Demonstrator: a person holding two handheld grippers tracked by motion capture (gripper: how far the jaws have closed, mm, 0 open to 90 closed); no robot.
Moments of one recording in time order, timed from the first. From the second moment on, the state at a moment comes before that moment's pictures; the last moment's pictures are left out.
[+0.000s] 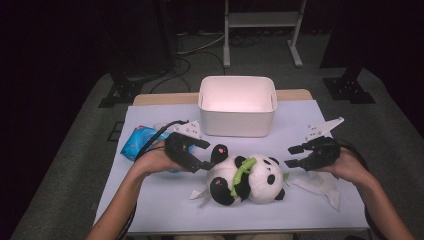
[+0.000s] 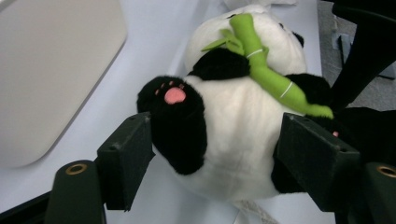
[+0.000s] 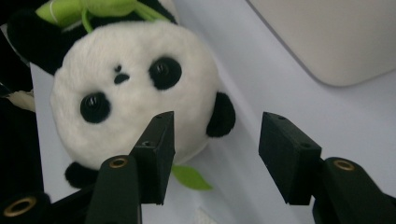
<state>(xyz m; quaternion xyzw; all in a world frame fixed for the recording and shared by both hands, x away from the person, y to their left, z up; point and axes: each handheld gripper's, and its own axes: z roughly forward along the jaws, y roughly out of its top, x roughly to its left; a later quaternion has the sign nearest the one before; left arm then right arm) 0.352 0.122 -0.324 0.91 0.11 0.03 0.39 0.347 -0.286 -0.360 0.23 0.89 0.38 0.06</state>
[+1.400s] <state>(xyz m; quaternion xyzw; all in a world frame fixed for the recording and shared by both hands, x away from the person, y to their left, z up) 0.333 0.173 -0.365 0.90 0.18 0.07 0.40 0.394 -0.198 -0.312 0.13 0.93 0.35 0.05</state>
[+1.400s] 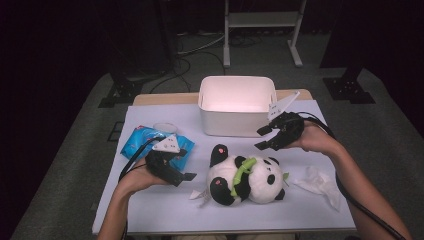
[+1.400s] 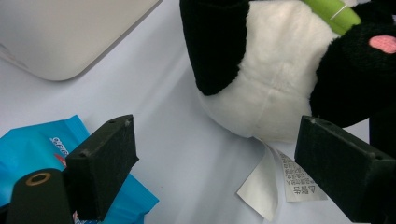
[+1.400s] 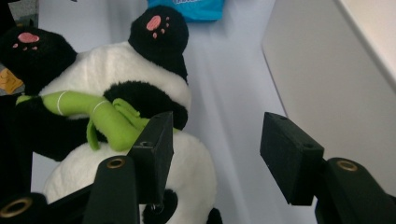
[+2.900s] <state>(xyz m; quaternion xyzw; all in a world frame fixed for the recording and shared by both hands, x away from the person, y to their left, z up) 0.336 0.194 -0.370 0.89 0.20 0.07 0.40 0.485 -0.133 -0.281 0.08 0.95 0.29 0.07</state>
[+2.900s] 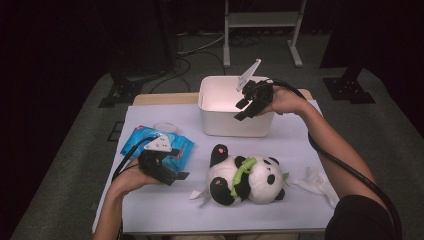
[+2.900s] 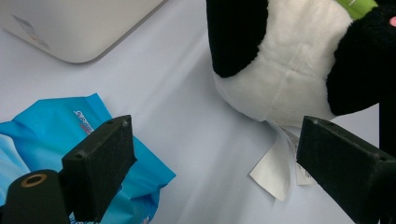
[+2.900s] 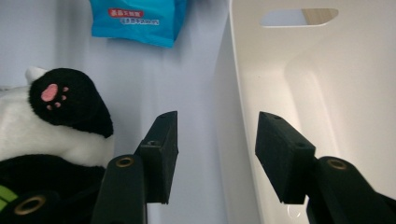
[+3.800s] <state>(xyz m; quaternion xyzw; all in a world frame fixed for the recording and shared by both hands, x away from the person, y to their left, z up) 0.335 0.192 -0.371 0.90 0.19 0.07 0.39 0.501 -0.124 -0.310 0.10 0.96 0.24 0.07</state>
